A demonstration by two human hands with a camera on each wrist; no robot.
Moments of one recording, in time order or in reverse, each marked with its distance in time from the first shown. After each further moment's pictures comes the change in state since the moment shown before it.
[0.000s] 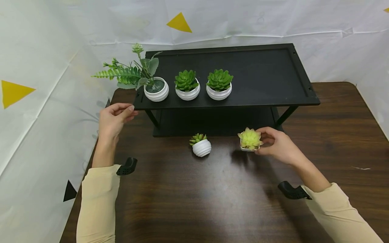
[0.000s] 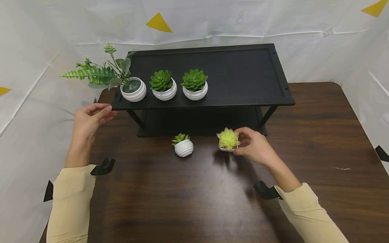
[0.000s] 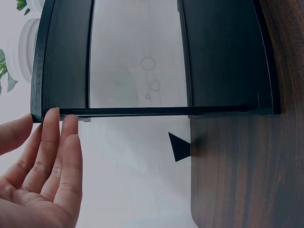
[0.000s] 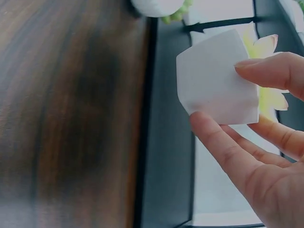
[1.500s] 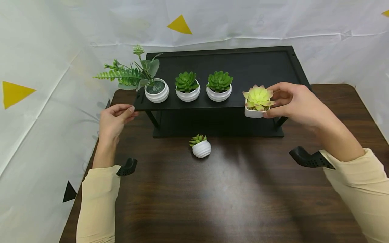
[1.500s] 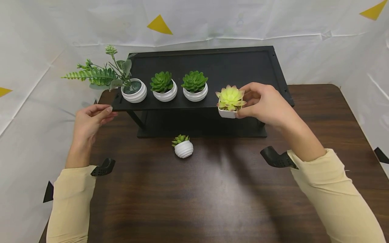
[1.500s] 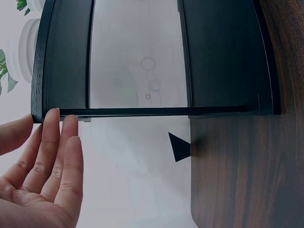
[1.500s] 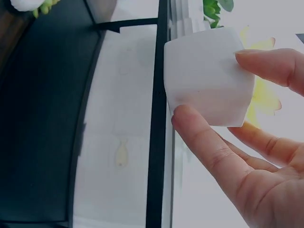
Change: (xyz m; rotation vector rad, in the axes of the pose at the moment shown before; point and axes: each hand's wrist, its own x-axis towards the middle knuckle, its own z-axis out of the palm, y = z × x) left_hand 0.000 0.000 0.000 -0.003 0.012 0.004; right_hand 0.016 -0.102 -0.073 -0.079 0.090 0.040
